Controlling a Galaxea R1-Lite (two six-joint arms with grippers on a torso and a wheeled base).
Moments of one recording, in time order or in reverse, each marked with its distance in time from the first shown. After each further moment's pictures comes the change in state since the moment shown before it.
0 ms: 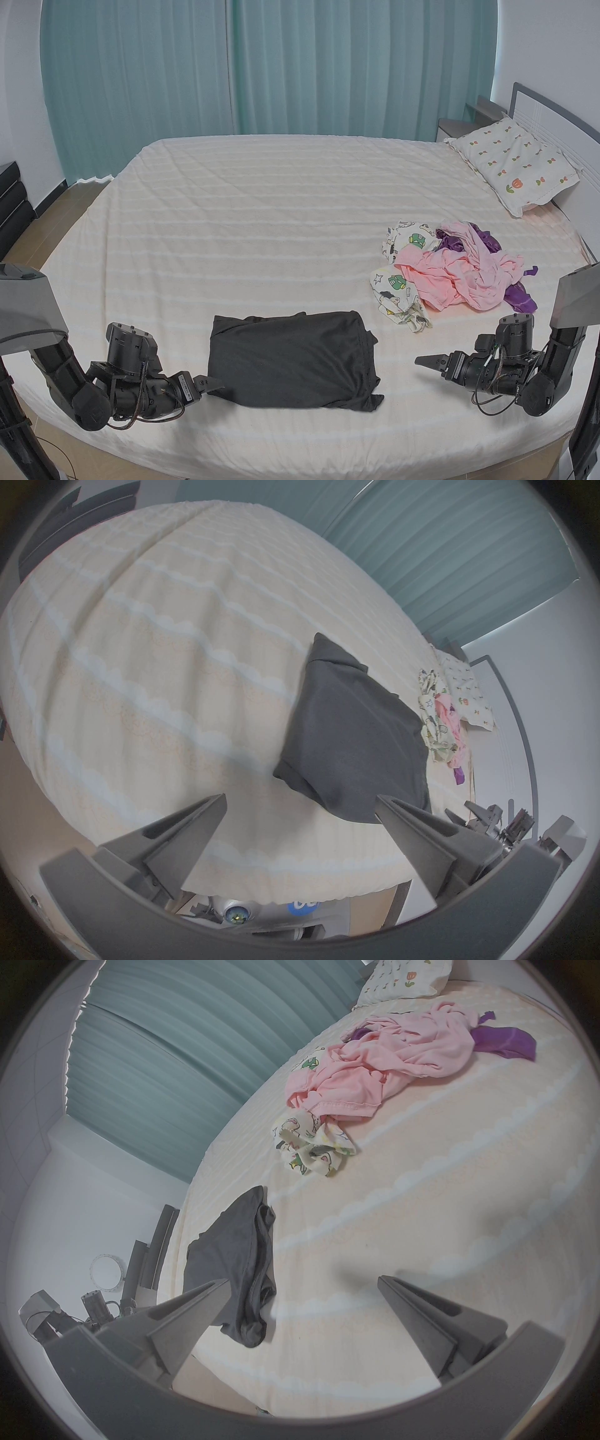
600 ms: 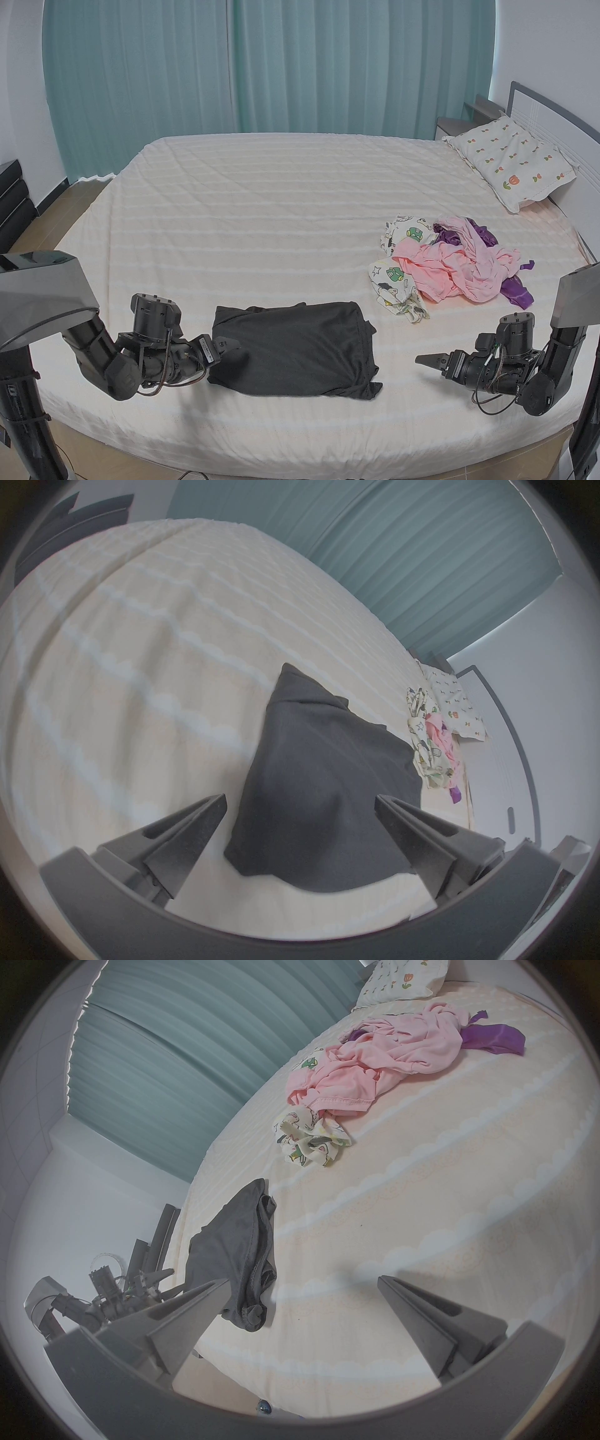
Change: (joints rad) left arm 0.002 0.136 -0.270 0.006 0.026 0.006; right arm 0.001 -0.003 -0.002 0.000 0.000 0.000
